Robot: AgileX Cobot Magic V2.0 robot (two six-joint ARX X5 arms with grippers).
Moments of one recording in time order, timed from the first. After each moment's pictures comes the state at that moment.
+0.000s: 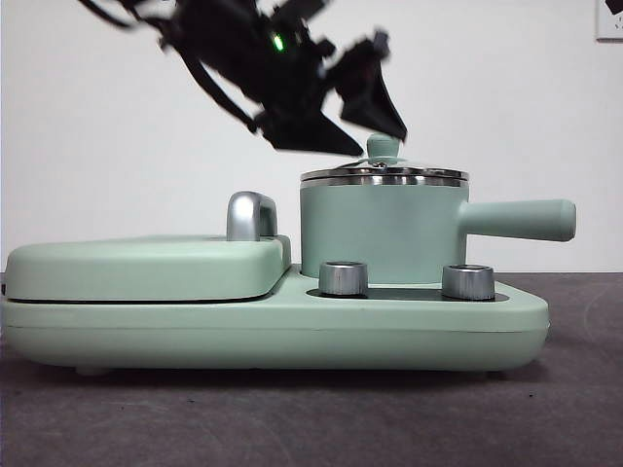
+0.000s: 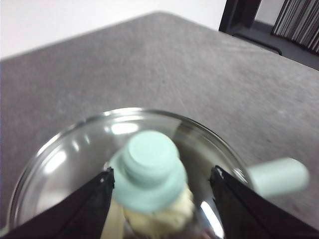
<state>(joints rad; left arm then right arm) -0.68 1.67 1.17 0.16 0.25 -0.01 0.58 0.44 0.66 -0.62 0.13 0.14</state>
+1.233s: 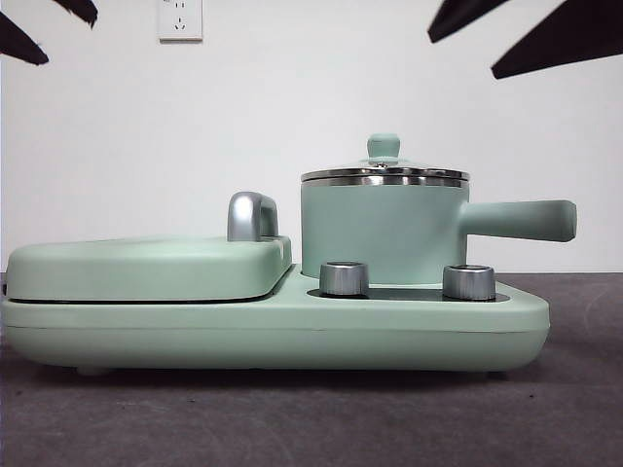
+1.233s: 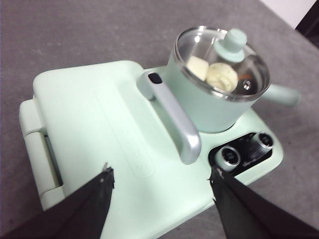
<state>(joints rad) -0.39 0.72 0.80 -0.54 0.25 -0.15 0.66 0.78 0.66 -0.25 -0.08 0.14</state>
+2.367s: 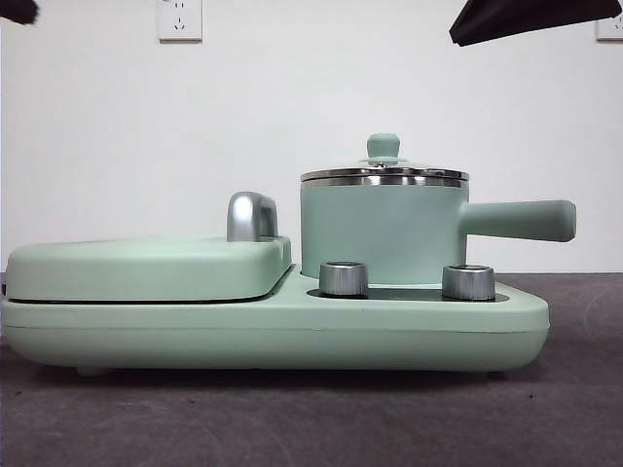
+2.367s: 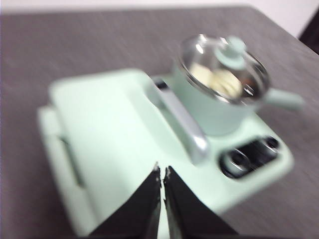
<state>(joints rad) -0.31 0.61 0.76 -0.53 0.25 -0.08 0.66 0.77 0.66 -0.22 -0.10 0.14</state>
